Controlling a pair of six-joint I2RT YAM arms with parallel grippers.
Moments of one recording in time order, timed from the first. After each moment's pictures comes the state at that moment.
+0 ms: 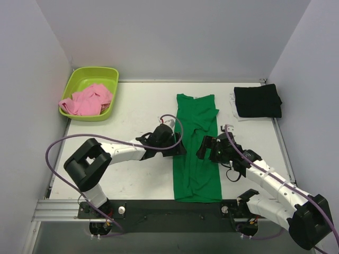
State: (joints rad) left arm -0.84 1.66 0.89 0.04 0.09 -0.88; right arm 0.54 0.96 0.53 -0.38 0.05 0.63
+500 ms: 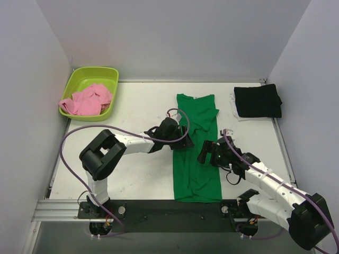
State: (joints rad) left arm -0.81 1.87 1.05 0.16 0.17 -0.88; right arm 0.54 0.96 0.47 -0.37 0.05 0.63
